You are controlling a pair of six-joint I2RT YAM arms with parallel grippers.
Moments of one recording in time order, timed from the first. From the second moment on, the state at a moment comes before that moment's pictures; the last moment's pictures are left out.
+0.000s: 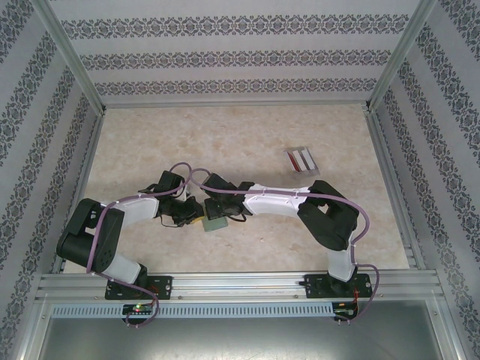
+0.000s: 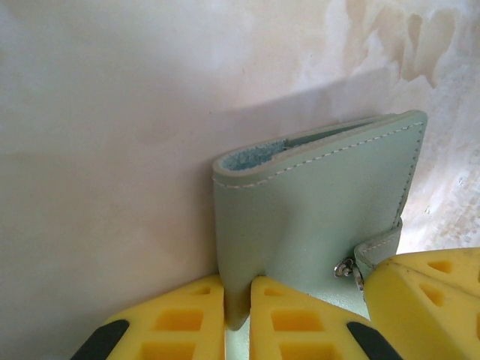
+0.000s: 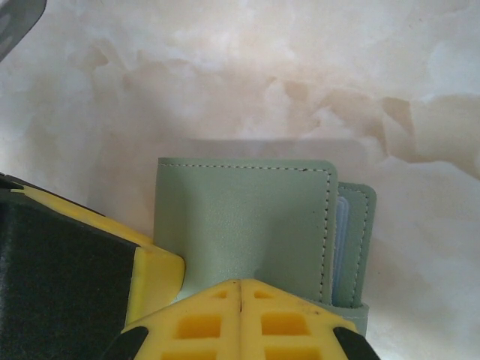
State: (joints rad) left arm -0.30 1.51 0.59 -0.24 0.55 -0.74; right arm 0.99 1.92 1.25 -0.36 0.01 0.67
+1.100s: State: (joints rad) left arm -0.30 1.54 0.59 -0.22 0.57 -0.76; right arm 1.04 1.86 0.92 0.13 0.11 0.46
